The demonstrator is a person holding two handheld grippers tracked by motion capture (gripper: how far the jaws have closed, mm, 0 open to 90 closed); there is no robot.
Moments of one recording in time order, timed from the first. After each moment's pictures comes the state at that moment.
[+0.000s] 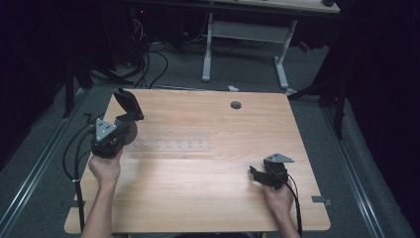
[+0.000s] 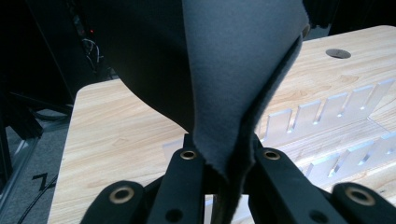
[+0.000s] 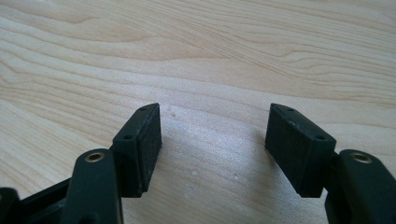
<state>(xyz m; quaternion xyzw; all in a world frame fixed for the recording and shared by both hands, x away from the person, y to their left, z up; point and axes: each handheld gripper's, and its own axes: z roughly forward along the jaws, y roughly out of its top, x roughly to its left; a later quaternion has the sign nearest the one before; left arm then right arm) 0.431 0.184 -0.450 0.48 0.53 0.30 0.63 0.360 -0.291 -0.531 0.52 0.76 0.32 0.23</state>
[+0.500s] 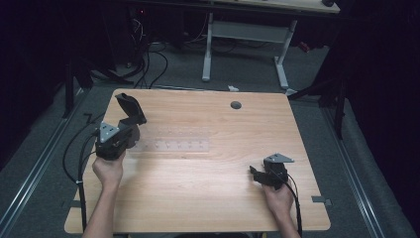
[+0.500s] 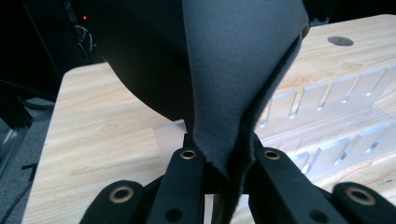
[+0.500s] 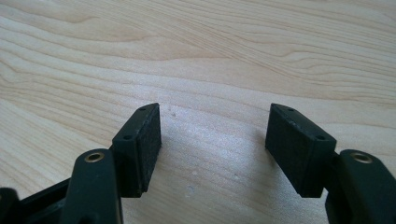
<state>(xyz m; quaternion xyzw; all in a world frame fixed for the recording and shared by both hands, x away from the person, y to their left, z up) 0.436 0.184 -0.471 0.48 0.55 0.28 0.63 0.360 -0.291 -0.531 0.52 0.76 0.32 0.23</state>
